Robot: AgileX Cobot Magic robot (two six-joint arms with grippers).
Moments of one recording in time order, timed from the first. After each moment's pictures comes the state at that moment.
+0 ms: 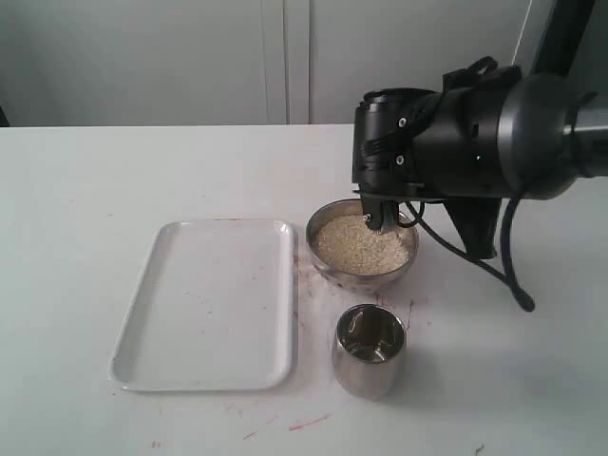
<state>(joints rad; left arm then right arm) -0.16 0.00 -0.02 0.00 0.39 0.24 0.58 1.77 -1.20 -1.11 1.21 -0.20</state>
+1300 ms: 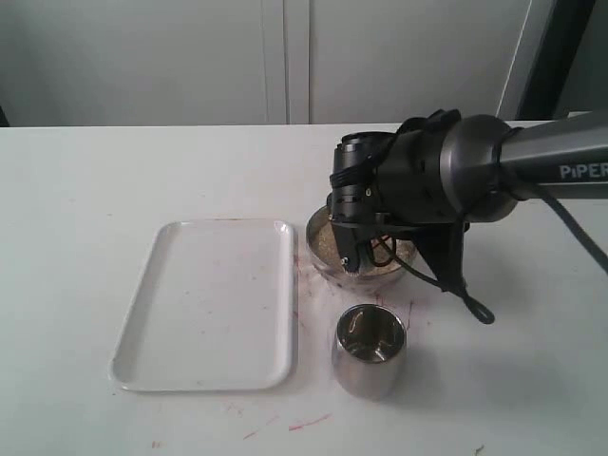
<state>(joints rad) -0.16 0.00 -0.02 0.00 0.39 0.24 0.58 1.88 -1.20 -1.04 1.07 -0.29</state>
